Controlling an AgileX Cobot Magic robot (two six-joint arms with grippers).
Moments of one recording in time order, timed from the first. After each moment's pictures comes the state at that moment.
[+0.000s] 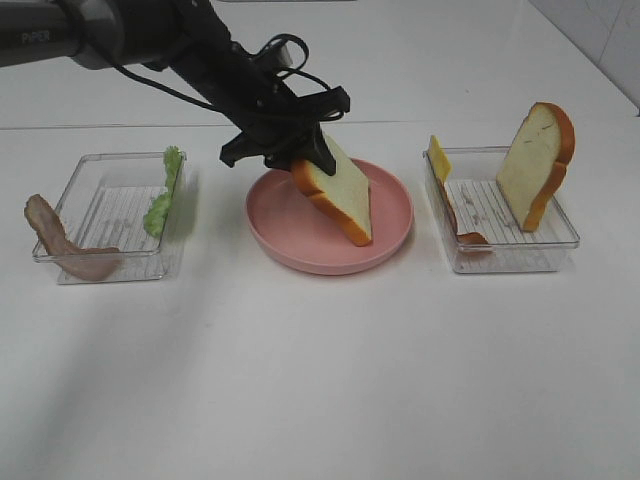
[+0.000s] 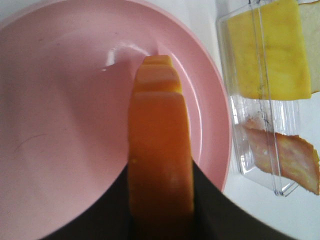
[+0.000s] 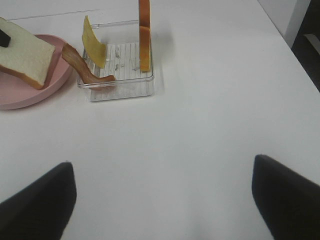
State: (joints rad) left arm -0.43 2.43 -2.05 -0.65 0.85 0.00; right arm 0.04 0.00 -0.46 -0.05 1.11 0.11
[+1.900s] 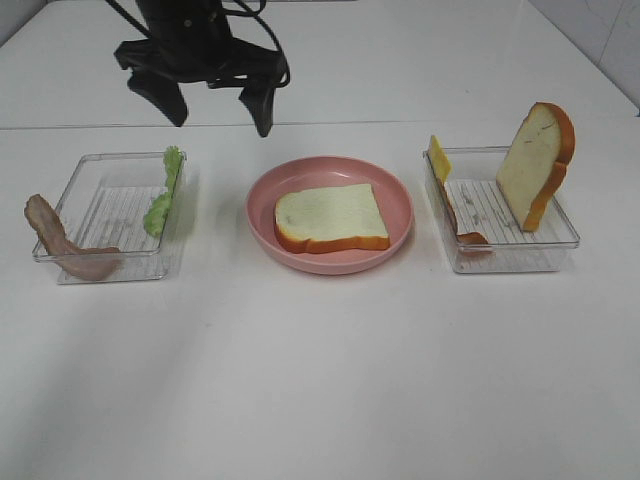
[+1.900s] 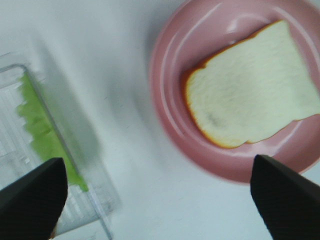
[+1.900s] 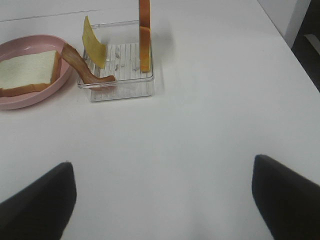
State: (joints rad) left arm -0.44 2.24 -2.11 -0.04 1.21 -0.15; right arm 0.04 0.00 -0.46 -0.05 1.11 0.11
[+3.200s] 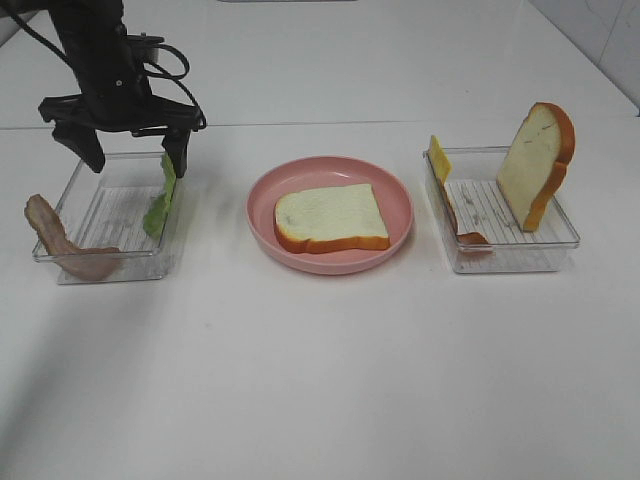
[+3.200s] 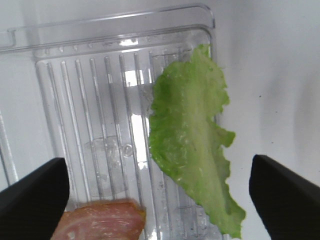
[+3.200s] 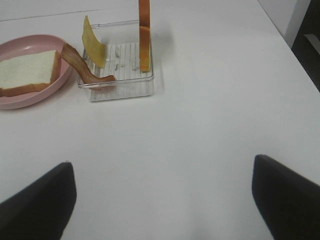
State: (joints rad) left arm -0.26 2.34 -2.04 0.03 1.17 -0.22; right arm 0.04 0.00 -0.46 -0.05 1.11 0.11
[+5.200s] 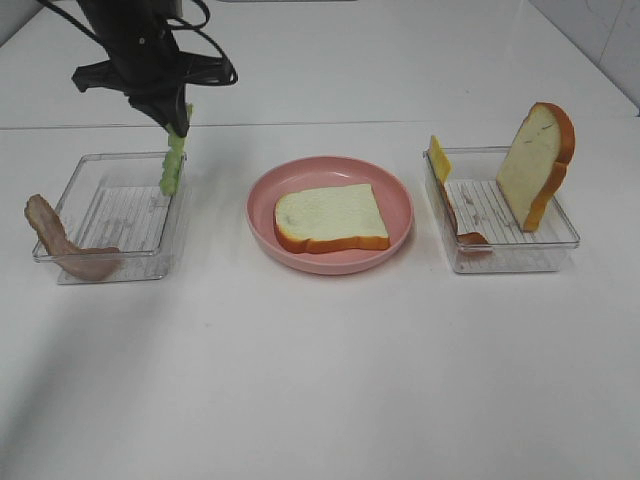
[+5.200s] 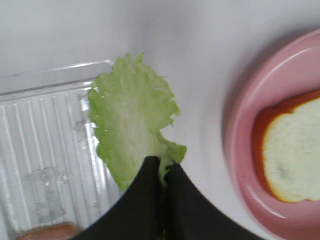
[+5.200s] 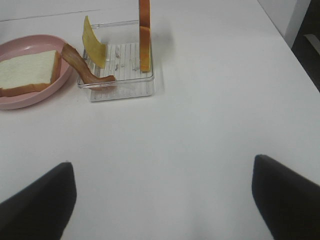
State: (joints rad) left arm -0.28 2.36 -2.23 -0.10 1.21 -0.18; right arm 0.04 0.00 -0.46 -0.05 1.11 0.11
